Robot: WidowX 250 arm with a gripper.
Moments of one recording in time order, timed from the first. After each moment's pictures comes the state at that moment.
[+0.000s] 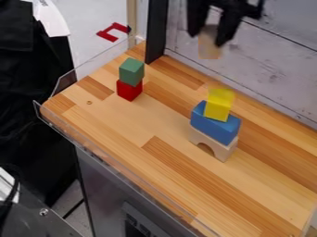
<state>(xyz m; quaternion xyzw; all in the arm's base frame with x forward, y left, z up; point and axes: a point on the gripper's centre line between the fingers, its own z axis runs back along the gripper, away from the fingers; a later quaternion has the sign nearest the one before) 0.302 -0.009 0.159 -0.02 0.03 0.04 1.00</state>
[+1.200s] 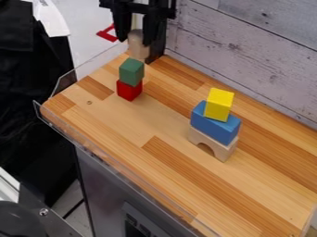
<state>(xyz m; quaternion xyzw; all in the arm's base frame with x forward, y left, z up) 0.295 0.082 0.116 -0.03 0.07 0.17 0.98</state>
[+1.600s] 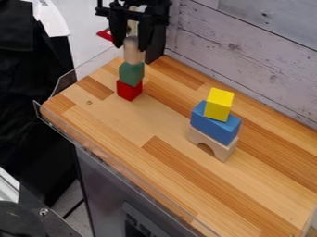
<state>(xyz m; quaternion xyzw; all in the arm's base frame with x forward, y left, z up) 0.300 0.094 0.098 -0.04 0.08 0.19 0.98</state>
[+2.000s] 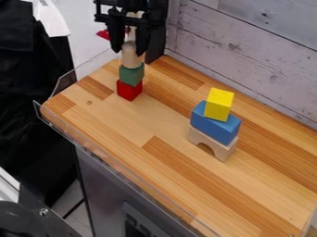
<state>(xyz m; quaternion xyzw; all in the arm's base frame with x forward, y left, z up) 0.304 0.101 0.087 -0.05 0.09 0.19 0.98</state>
